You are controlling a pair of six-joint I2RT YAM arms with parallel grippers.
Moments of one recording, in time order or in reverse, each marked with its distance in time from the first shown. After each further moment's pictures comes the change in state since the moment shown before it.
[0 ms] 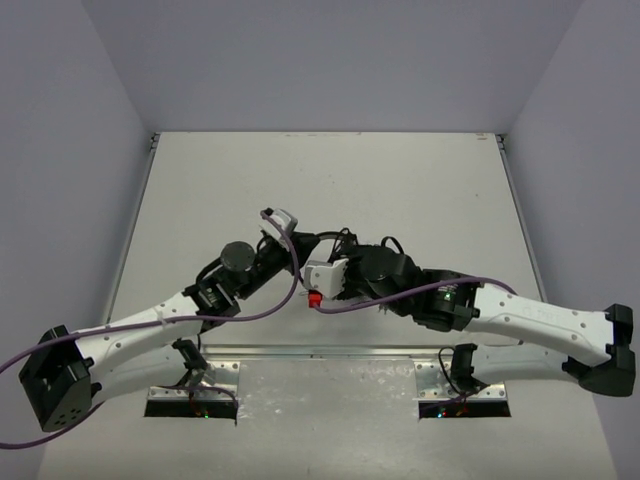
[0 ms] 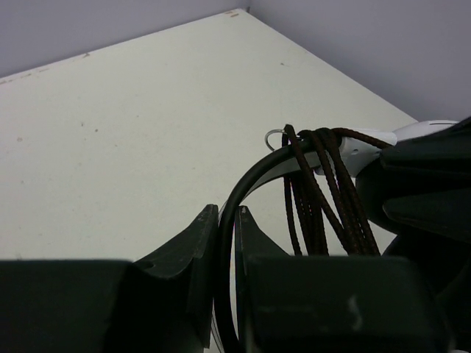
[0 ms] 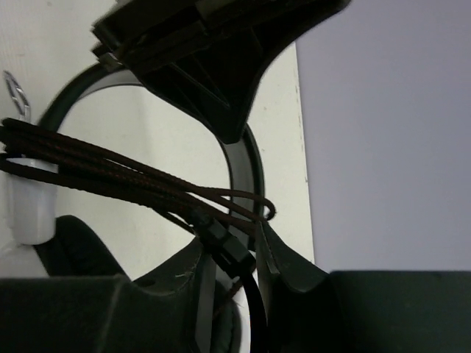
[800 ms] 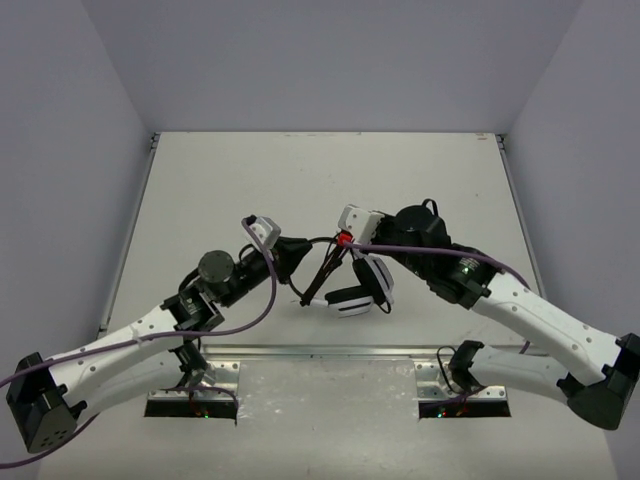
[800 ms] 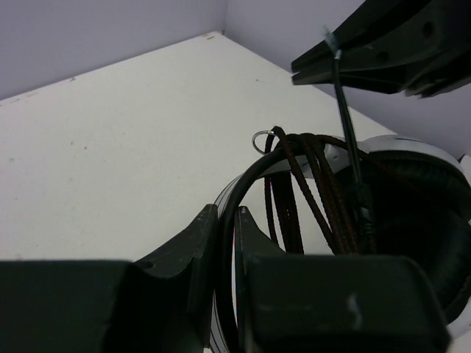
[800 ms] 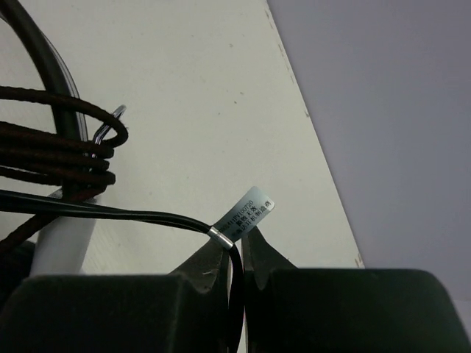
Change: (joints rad) left arm 0.000 -0.176 -0.031 -0.107 0.048 0.006; right arm -0.359 -0.050 -0.016 0.021 -0.144 0.092
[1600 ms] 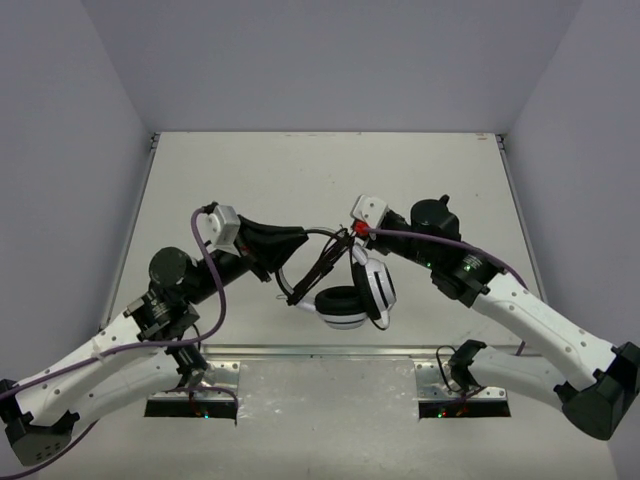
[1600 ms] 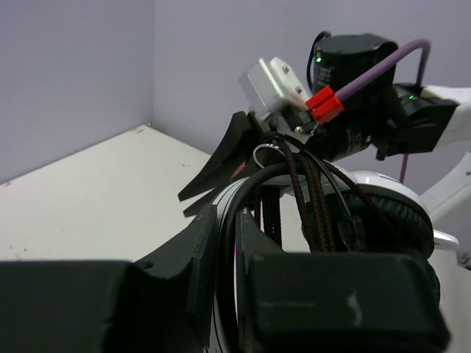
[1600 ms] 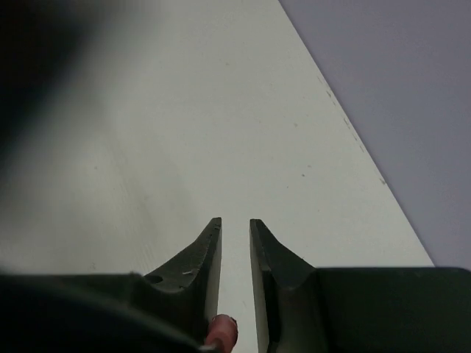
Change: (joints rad) left arm 0.000 -0.152 0.191 -0.080 0.178 -0.078; right arm -0.135 -0.015 -0.080 0.189 -0.409 0.193
